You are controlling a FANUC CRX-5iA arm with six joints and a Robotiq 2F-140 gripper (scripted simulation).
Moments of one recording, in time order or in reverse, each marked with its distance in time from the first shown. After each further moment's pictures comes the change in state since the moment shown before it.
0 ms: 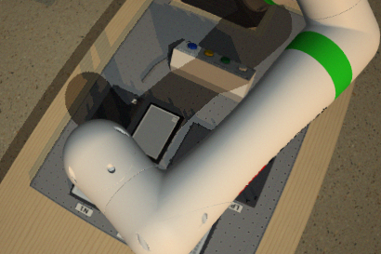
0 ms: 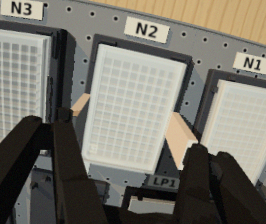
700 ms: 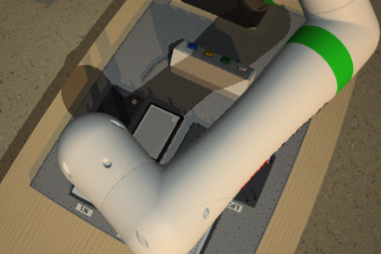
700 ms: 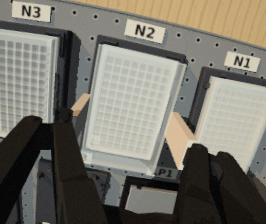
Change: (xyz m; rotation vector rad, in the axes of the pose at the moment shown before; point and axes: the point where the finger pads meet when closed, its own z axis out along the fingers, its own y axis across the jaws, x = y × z) arm 0.000 0.000 -0.023 0.000 0.000 0.000
